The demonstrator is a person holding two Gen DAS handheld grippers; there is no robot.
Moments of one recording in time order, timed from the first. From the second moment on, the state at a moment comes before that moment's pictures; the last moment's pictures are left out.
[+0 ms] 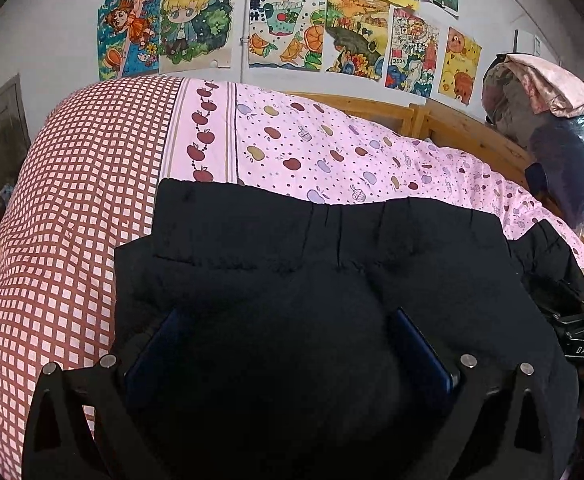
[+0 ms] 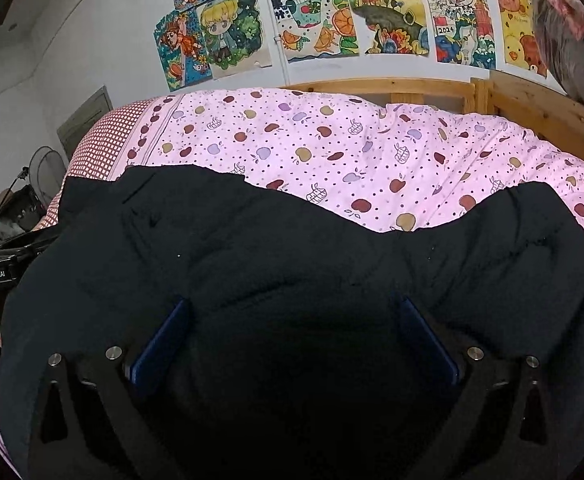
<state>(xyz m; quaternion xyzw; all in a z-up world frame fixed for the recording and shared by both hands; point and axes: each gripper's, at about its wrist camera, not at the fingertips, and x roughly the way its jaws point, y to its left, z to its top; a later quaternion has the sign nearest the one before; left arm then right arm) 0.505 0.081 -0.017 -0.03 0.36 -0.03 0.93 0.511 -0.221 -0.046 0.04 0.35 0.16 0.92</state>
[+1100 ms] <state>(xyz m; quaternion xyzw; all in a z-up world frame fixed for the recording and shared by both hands) 0.480 0.099 0.004 -0.09 0.33 -0.06 0.94 0.471 -0.246 -0.029 0.08 0.24 0.14 0.96</state>
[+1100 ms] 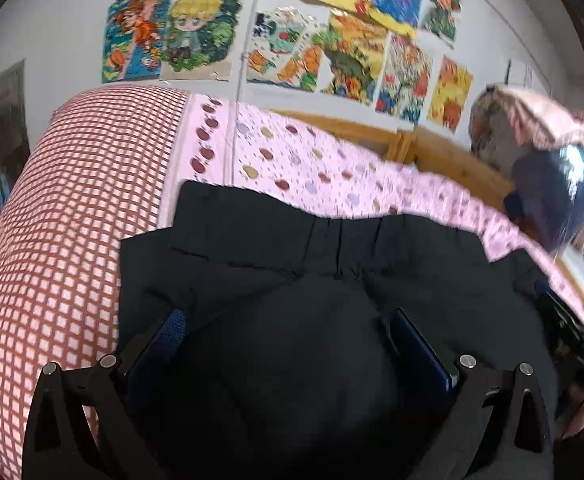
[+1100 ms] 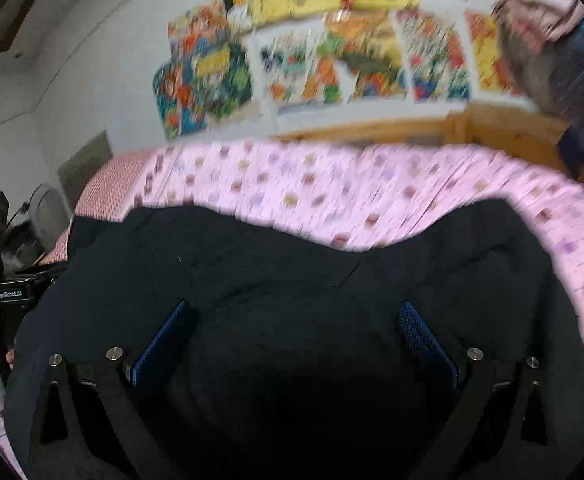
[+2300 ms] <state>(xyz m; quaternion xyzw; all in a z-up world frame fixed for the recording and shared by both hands) 0.481 0.173 -0.056 -0.27 0.48 -0.14 0.82 0.481 -0.382 -0.073 0.22 0.37 0.03 0.90</state>
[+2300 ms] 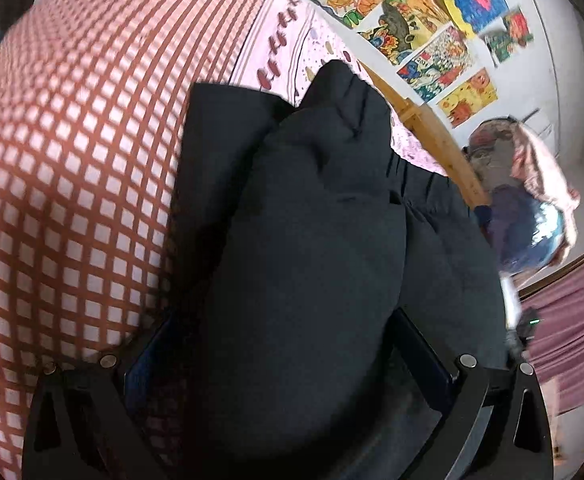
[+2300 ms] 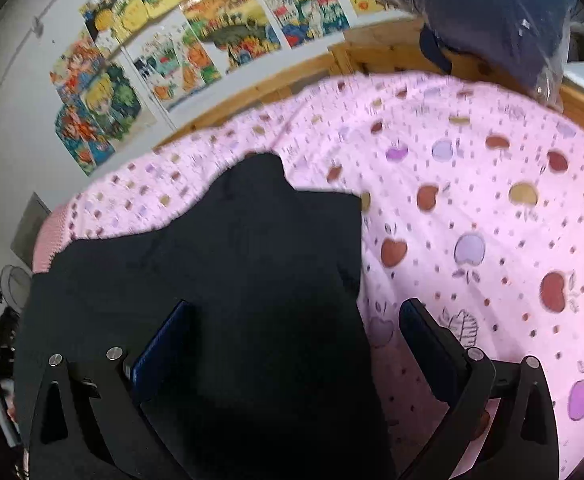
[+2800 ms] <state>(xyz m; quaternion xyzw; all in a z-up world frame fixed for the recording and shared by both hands) 0.455 0.176 -0.077 -0.29 0.41 -0.22 0.83 0.499 -0.357 -0.118 0.25 0.39 0.17 0.87</state>
